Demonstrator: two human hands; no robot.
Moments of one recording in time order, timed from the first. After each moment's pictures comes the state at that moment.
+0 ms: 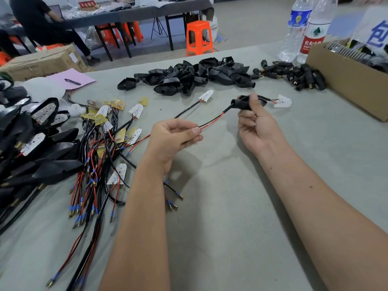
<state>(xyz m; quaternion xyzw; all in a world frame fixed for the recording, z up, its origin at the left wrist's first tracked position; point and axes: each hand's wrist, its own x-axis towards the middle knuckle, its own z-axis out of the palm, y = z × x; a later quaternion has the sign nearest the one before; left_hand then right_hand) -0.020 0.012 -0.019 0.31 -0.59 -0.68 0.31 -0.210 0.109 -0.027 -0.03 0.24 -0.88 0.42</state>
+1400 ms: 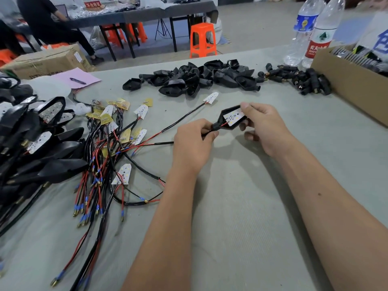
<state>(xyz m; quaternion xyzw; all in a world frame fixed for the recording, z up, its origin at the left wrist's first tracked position) -0.059 0.021 -0.043 0.34 -0.82 -0.33 0.33 -0.223 0.115 -0.029 -0.33 0.62 -0.66 0.28</state>
